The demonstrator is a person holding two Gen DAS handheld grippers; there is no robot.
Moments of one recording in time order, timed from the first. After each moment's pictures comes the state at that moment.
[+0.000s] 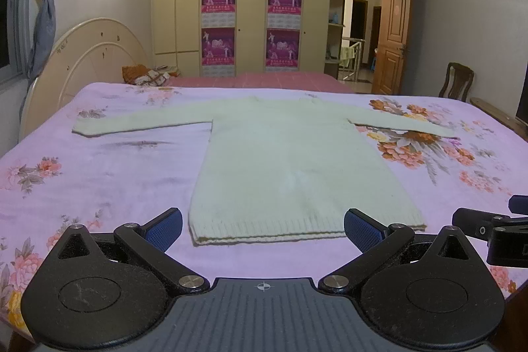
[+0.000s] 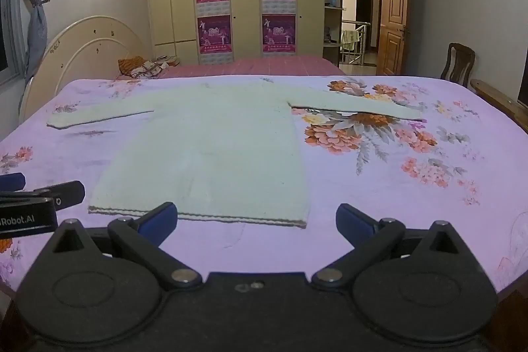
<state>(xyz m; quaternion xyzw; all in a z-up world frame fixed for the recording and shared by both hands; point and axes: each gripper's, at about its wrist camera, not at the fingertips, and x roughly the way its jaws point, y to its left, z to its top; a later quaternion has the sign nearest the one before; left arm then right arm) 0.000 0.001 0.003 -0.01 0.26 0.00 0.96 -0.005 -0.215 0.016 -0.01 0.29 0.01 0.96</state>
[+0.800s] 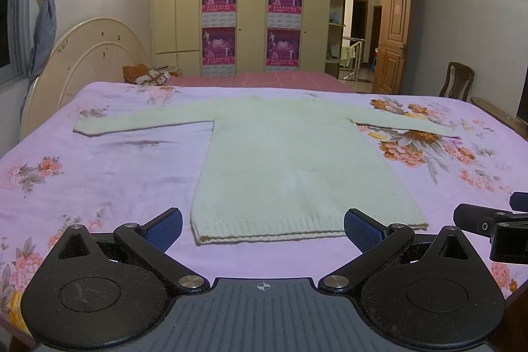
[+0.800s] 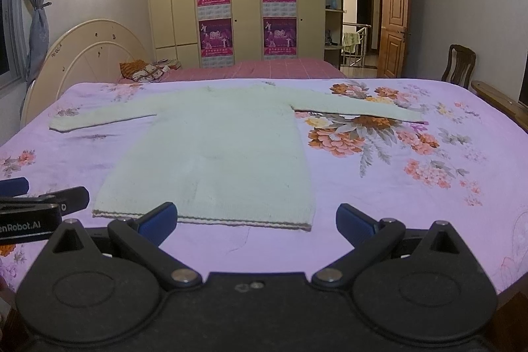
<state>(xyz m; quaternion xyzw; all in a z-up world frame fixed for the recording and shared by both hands) 0.002 0.004 0.002 -0.01 0.27 0.00 0.96 -0.005 -0.211 0.015 -0.01 0.28 0.01 0.96</state>
